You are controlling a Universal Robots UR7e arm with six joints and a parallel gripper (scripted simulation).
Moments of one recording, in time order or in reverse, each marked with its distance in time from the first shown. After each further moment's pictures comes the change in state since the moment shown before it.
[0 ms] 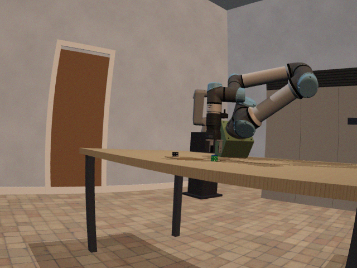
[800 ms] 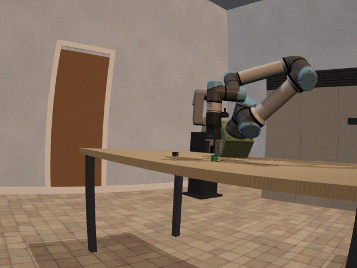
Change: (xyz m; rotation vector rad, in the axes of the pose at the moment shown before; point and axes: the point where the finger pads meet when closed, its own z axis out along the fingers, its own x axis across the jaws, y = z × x) arm 0.030 0.036 0.000 0.000 0.000 0.000
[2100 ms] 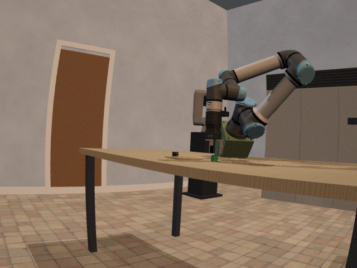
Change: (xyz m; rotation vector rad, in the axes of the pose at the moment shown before) arm 0.033 0.037 0.000 0.000 0.000 0.000
